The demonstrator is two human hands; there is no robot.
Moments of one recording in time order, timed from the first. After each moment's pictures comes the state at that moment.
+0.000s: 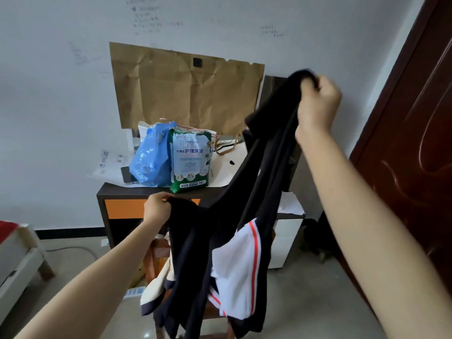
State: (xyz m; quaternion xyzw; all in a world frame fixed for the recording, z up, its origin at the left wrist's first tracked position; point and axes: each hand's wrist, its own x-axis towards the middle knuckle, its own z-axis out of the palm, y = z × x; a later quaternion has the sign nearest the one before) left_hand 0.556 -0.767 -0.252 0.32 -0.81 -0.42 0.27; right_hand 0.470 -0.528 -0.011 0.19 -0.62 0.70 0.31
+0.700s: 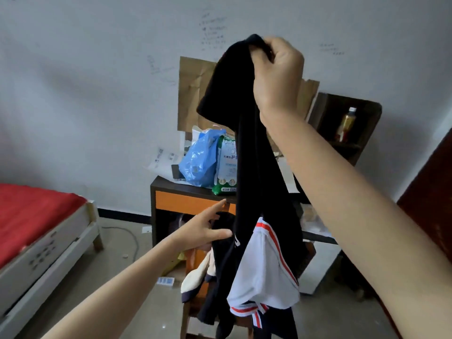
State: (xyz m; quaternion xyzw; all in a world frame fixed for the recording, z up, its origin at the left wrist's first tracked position) left_hand 0.660 -0.736 -0.228 0.06 -0.86 -0.50 0.10; right_hand 0.589 -0.645 0.024 0.43 -0.57 0.66 0.23
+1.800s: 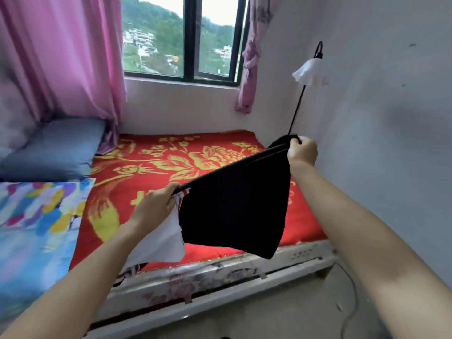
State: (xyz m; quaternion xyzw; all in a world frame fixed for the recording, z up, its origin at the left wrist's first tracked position) left_hand 1.354 -0.944 -0.244 0.69 -0.65 -0.01 0.31; right_hand 1.084 -1.117 -0.129 0.57 -0.62 0.51 -0.17
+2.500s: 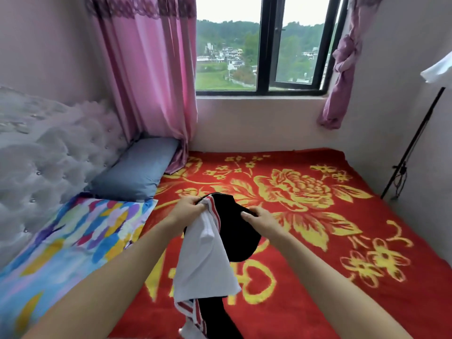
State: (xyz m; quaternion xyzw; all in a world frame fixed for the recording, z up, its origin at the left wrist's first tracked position) left_hand 1.455 -1.167 -0.227 0.75 -0.37 -0.26 0.49; right_hand 1.295 -1.295 -0.253 0.78 -0.39 0.12 -0.47
